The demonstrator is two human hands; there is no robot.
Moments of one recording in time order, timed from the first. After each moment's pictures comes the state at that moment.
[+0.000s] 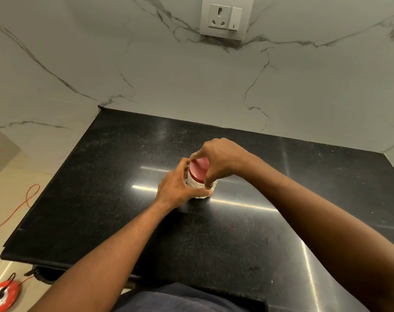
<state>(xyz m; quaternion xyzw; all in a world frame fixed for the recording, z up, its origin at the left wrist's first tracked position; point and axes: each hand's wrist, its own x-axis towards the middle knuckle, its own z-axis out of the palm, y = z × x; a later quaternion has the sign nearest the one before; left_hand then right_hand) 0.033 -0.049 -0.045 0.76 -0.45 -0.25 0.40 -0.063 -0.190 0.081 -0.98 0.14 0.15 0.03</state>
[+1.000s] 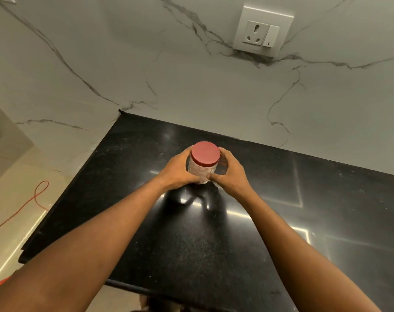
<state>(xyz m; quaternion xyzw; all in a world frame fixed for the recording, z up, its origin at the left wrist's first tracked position) 0.134 -0.063 -0.028 0.73 -0.45 -0.31 0.40 -0.040 -0.181 -0.011 -0.82 0.33 -0.18 0.43</state>
